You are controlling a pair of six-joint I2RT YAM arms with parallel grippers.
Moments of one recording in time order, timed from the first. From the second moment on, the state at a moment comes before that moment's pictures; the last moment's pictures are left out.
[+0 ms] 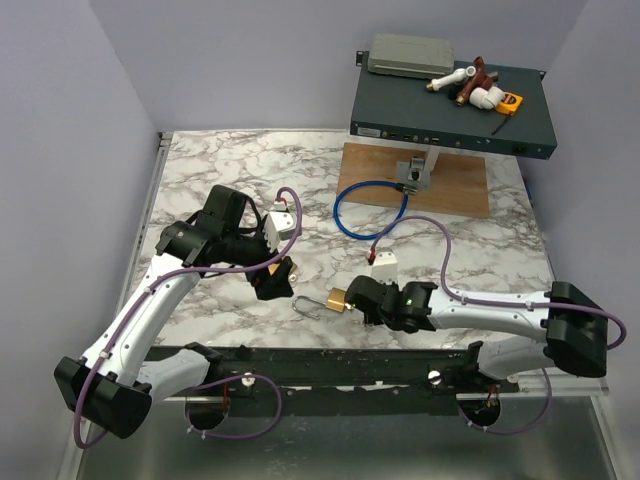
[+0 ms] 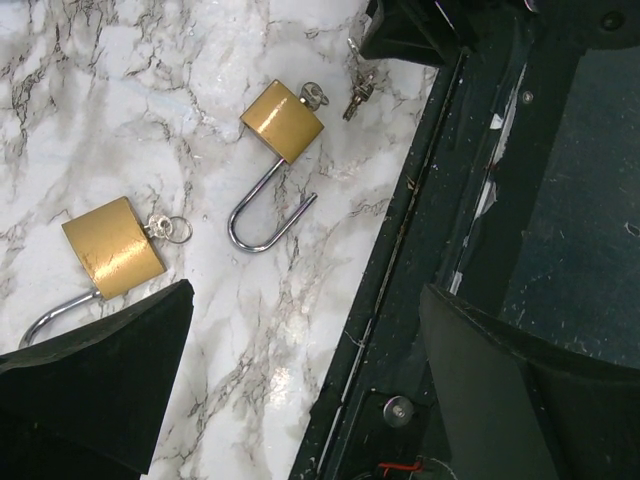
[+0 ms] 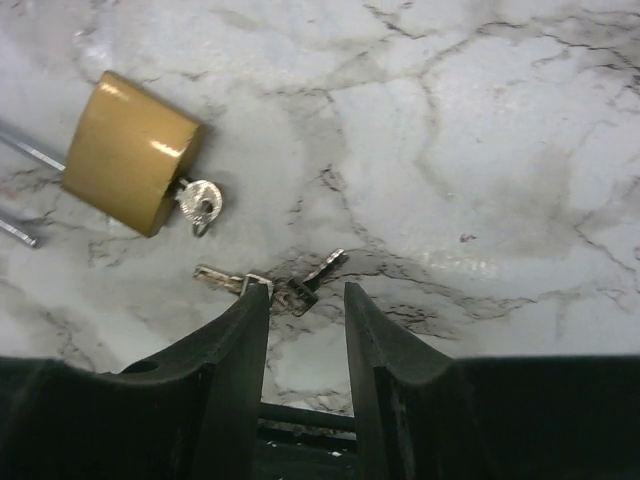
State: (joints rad) left arm -0.43 1.08 1.13 -1.02 0.72 0.46; right arm 1.17 1.36 0.78 -0.64 0.56 0.96
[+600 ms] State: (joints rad) left arm -0.43 1.08 1.13 -1.04 0.72 0.46; right arm 1.19 1.36 0.67 -0.30 0.40 0.54
